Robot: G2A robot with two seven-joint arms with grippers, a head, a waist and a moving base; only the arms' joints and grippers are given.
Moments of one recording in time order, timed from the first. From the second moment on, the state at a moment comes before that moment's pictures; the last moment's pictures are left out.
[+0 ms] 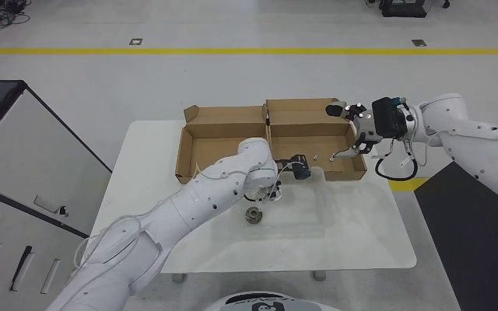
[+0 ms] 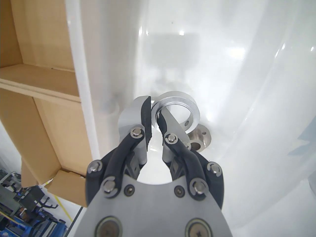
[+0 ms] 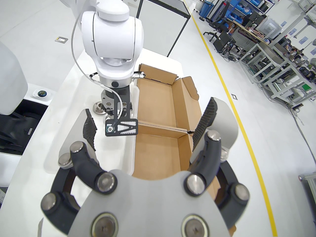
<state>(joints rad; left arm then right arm) 0.73 -1.46 -0.52 -1.32 0.96 -0.47 -1.33 -0.31 -0.57 0.18 -1.29 -1.20 -1.01 -0.81</state>
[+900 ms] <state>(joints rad) 1.08 -1.25 -1.06 -1.83 0.90 -0.68 -1.10 -0.31 -0.57 0.18 -1.29 -1.20 -1.01 -0.81</state>
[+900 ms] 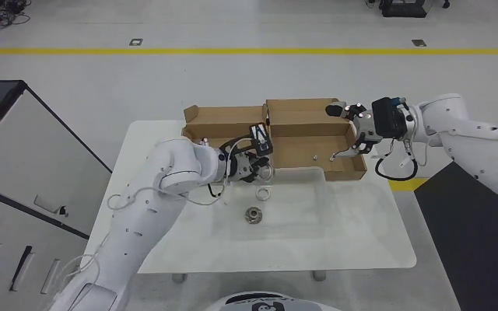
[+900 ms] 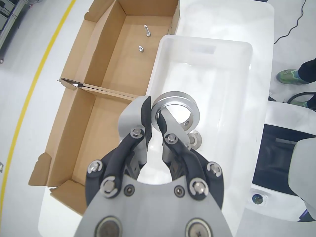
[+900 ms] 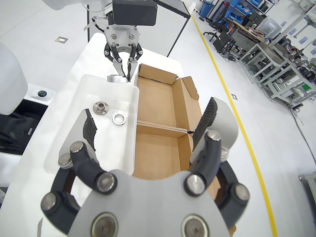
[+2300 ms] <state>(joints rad) 1.34 -1.14 -1.34 -2.00 0.35 -1.01 -0.19 -0.31 -0.57 0.18 -1.29 -1.20 -1.01 -0.81</state>
